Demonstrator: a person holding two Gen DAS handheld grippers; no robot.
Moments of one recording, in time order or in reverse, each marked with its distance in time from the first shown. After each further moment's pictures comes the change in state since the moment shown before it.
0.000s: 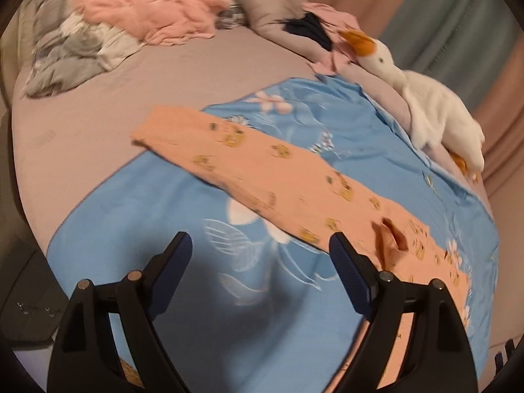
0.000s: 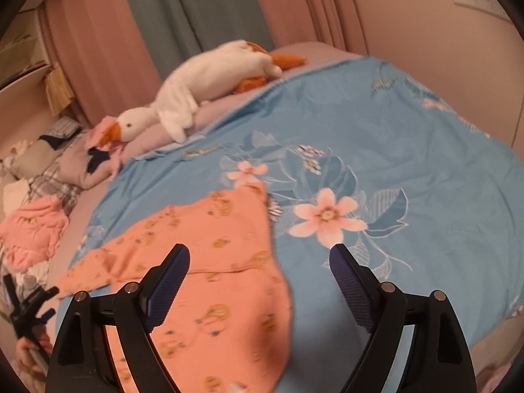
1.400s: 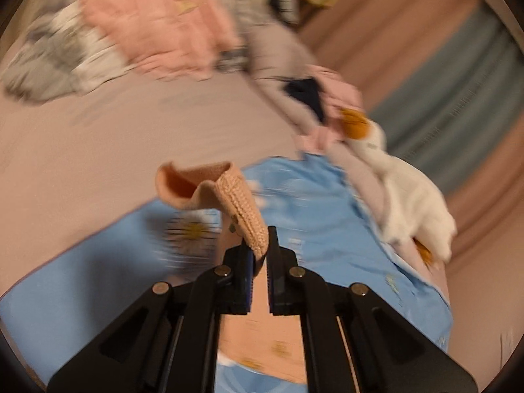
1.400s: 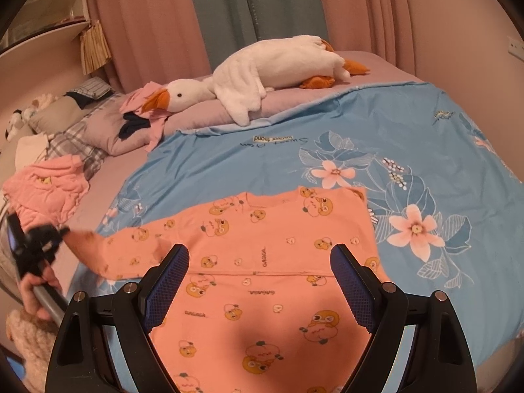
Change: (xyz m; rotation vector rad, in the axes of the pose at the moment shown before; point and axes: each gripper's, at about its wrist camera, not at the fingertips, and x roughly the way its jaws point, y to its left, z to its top) left arm 0.012 -0.013 0.093 -0.183 -0.207 -0.208; right arm 0.024 0.131 -0.011 -0.157 0.037 0.005
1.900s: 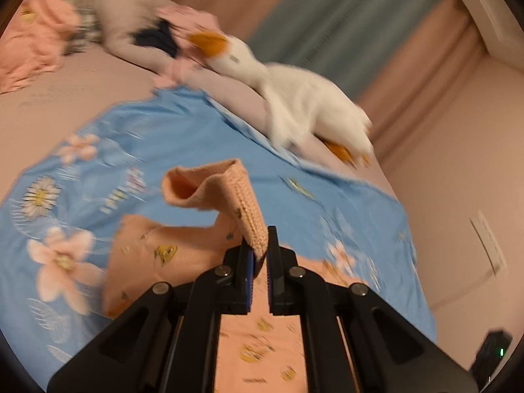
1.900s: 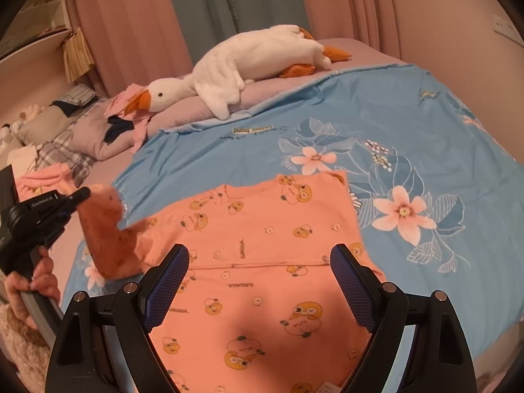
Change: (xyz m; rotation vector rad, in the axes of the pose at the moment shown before) left arm 0.009 -0.136 -0.086 0.345 0.294 -0.338; right arm 0.006 -0.029 -0.008 0.073 0.029 -0.026
